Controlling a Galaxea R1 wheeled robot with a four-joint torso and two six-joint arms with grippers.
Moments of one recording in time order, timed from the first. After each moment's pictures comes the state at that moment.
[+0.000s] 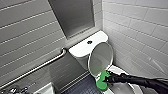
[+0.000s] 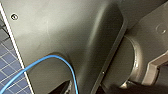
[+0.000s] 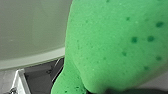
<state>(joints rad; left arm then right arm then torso) 1.51 3.11 -2.70 -0.01 -0.07 0.13 -0.47 2.65 -1.91 -0.23 -0.42 0.81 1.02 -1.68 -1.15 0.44</state>
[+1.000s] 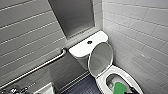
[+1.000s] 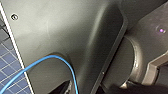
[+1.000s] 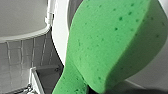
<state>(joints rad) 1.51 3.11 -2.70 -0.01 -0.07 0.13 -0.74 2.19 -1.52 -0.30 -0.05 0.84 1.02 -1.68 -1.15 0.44</state>
